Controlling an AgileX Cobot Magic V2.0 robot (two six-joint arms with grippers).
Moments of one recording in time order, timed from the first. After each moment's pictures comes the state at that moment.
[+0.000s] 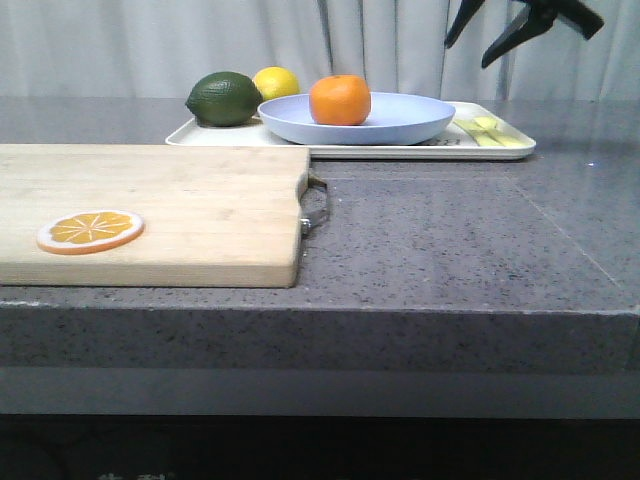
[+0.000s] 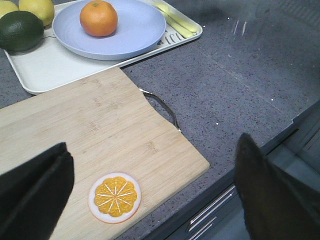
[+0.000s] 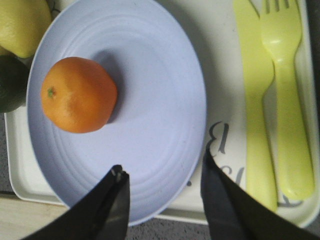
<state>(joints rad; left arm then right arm) -0.66 0.75 -0.81 -0.11 0.58 0.06 0.03 2.15 -2.29 0.45 1.21 0.29</state>
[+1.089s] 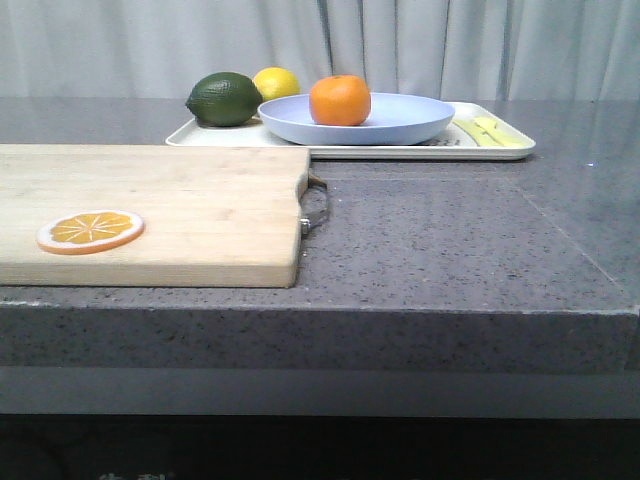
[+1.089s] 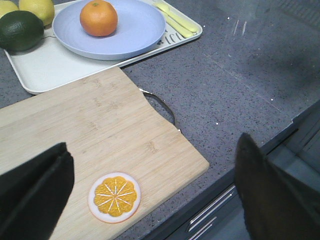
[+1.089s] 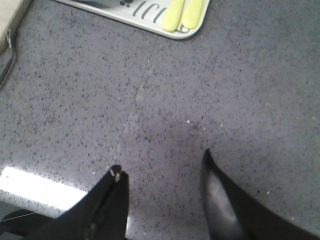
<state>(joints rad) -0.66 0.75 -0.81 -0.11 0.58 0.06 0.22 1.09 -1.19 -0.03 1.03 0.00</state>
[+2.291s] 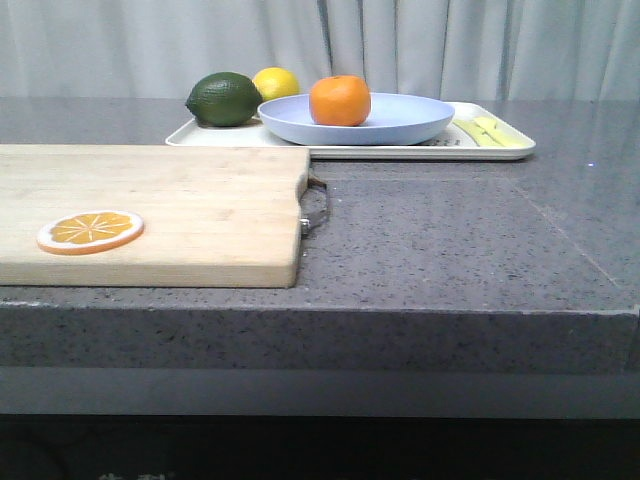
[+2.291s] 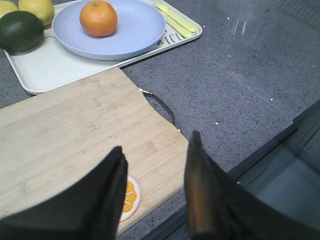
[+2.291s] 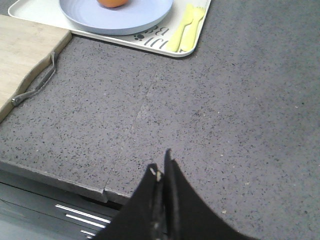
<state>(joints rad) -0.66 0.75 -0.81 -0.11 0.58 0.06 0.22 0.47 -0.75 0.00 0.85 0.01</state>
